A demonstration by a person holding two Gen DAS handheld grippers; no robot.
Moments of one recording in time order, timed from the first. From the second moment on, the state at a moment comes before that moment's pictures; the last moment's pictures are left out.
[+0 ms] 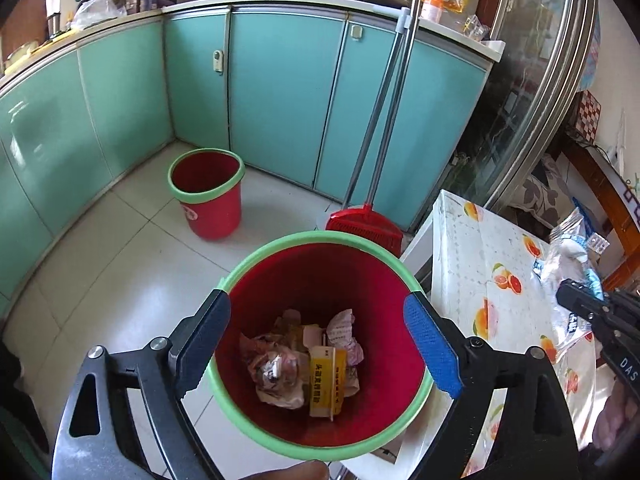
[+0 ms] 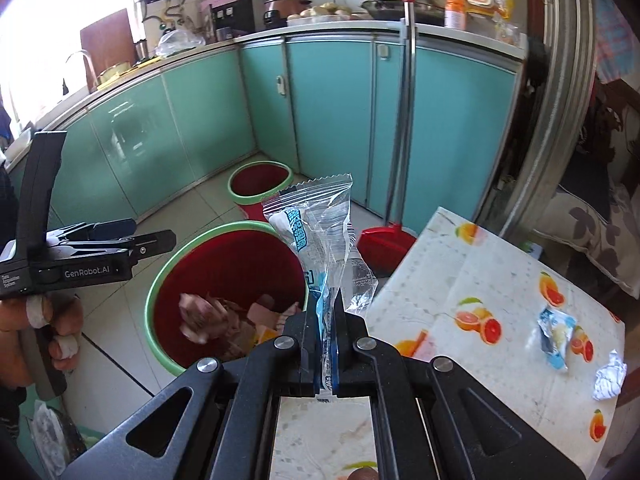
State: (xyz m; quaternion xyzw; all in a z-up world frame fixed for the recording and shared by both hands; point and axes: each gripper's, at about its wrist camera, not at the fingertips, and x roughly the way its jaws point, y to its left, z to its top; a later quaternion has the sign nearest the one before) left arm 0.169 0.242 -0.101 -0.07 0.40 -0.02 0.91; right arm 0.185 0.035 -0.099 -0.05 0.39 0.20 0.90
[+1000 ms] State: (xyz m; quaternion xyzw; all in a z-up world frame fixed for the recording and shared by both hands) left arm 0.157 0.275 -0.066 -0.10 0.35 0.02 0.93; right arm 0.207 0.115 -0.146 -0.06 0.42 0.24 0.88
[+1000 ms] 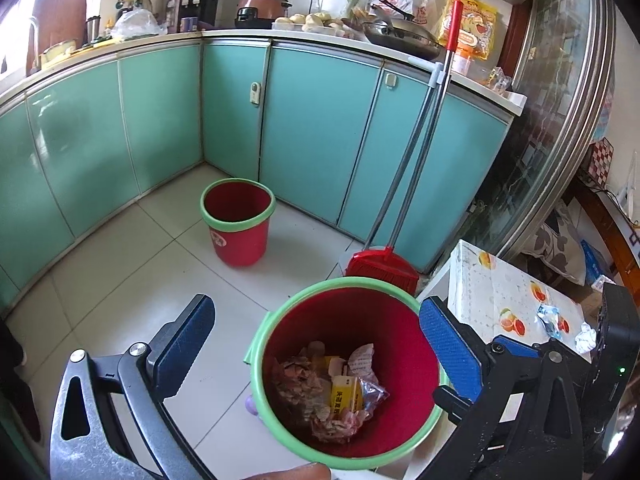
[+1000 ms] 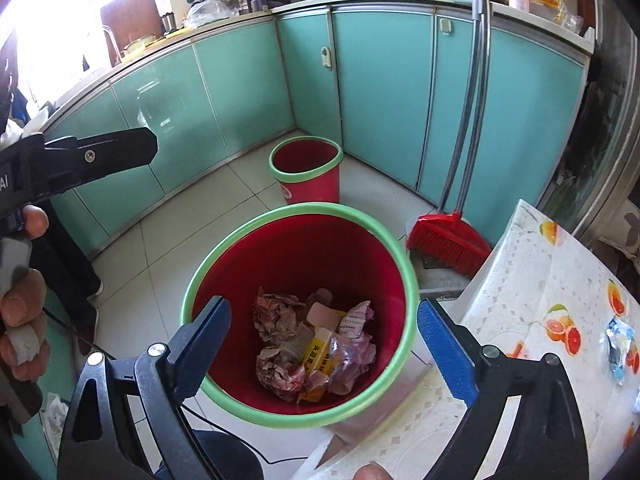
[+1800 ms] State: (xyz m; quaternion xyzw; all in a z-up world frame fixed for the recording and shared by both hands) left arm 0.160 -0.071 -0.064 0.02 0.40 -0.23 0.89; right arm 0.091 -0.285 -0.105 0.01 0.37 -0.05 0.93
